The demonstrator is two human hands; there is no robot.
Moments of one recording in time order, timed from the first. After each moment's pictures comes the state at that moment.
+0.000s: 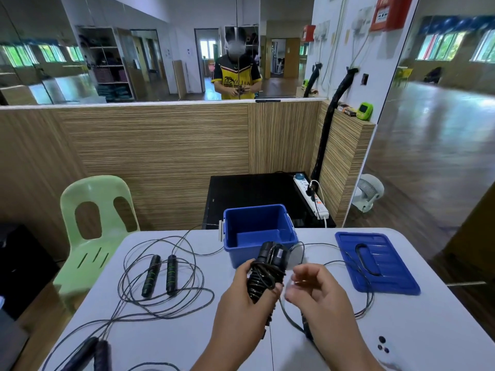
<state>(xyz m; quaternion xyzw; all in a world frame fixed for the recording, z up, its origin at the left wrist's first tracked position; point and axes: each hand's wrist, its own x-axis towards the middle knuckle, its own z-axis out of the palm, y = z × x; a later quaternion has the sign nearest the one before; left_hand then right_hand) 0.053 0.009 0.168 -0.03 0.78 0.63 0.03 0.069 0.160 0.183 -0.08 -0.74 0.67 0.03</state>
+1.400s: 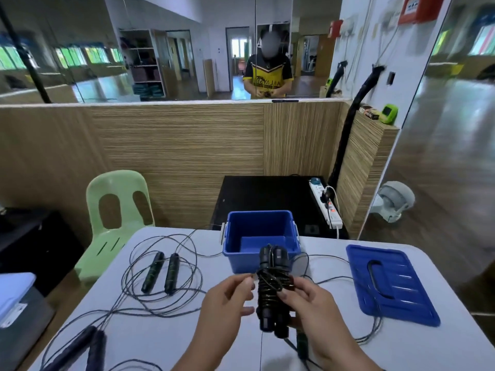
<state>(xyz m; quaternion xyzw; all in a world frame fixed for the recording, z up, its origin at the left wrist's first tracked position) 0.016 0.027 0.141 -0.14 0.72 0.68 -0.02 0.010 0.202 0.154 -0.08 -0.64 0.75 -0.13</state>
